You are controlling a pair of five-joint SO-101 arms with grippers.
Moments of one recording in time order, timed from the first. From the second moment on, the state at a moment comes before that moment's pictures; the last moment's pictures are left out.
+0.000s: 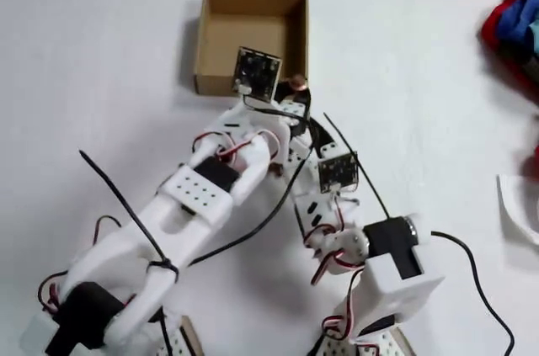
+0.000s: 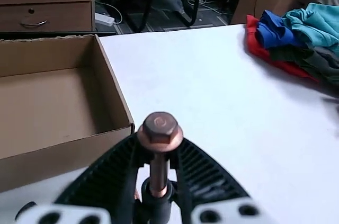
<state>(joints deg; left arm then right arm) 26.5 -16.7 42.7 3.5 15.3 -19.9 10.4 79.1 -78.9 3.6</state>
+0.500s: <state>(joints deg) 26.7 -16.7 42.3 12.9 7.0 -18.3 10.4 78.0 -78.9 3.6</state>
